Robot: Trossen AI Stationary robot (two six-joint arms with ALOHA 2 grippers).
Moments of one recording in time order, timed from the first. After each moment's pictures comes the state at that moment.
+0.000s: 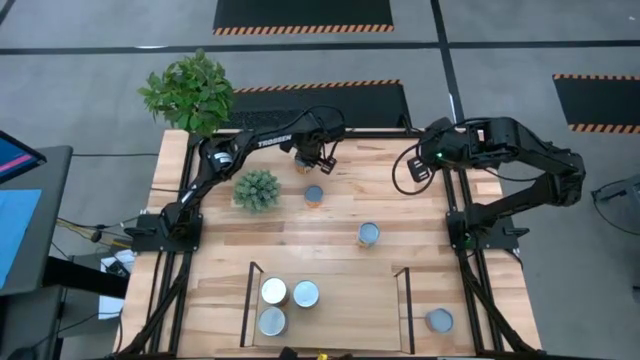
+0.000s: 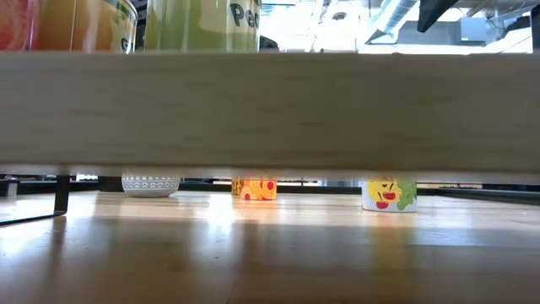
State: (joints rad) left arm 0.45 2.38 2.16 -1.33 -0.15 -0.59; right arm -0.13 1.21 1.63 -1.57 0.47 0.84
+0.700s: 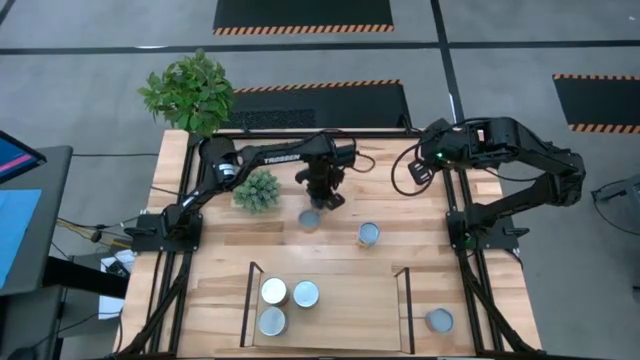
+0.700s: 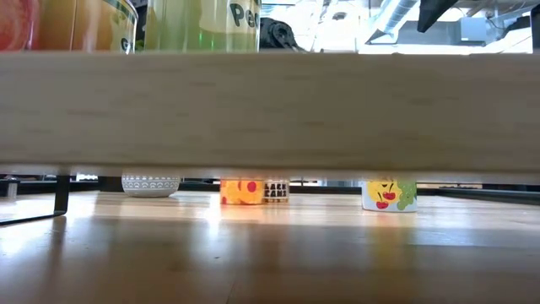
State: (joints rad) left arm 0.30 2.38 2.16 -1.41 0.43 -0.30; right arm -0.13 1.21 1.63 -1.57 0.47 0.74
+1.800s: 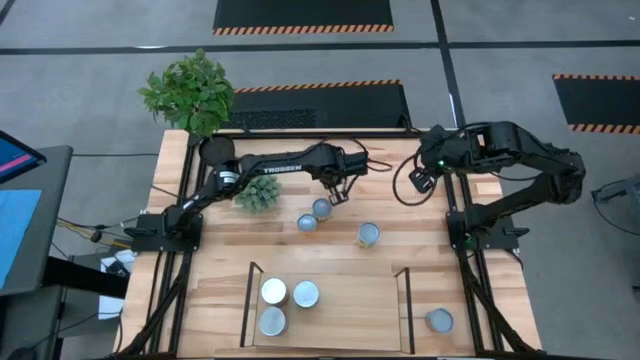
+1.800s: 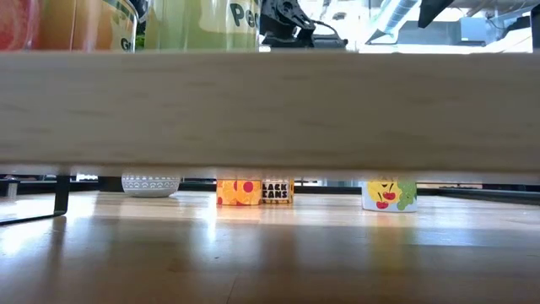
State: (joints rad) left arm 0.22 2.38 2.23 -1.27 -0.33 -0.13; right arm -0.05 1.22 1.63 -1.57 0.47 0.68
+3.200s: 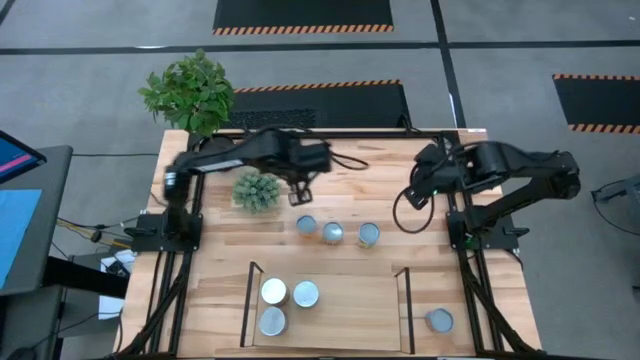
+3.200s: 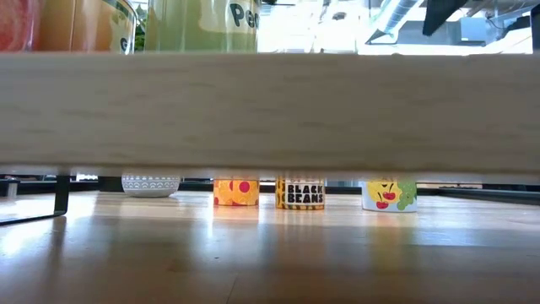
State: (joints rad) left arm 0.10 1.93 2.18 -1.57 -0.36 -0.09; right arm 0.12 1.21 1.48 -1.55 0.56 0.85
